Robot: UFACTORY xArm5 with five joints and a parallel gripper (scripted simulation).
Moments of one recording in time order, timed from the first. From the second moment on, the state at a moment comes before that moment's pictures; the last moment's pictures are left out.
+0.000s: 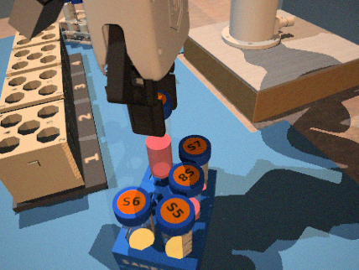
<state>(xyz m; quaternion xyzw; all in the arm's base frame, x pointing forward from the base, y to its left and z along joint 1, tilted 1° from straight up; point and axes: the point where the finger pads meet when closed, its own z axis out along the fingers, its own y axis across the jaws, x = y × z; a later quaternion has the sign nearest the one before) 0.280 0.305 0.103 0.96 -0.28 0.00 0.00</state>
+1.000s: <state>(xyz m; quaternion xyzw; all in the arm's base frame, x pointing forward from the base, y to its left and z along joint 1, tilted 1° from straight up) 0.279 0.306 0.155 0.96 -0.28 0.00 0.00</state>
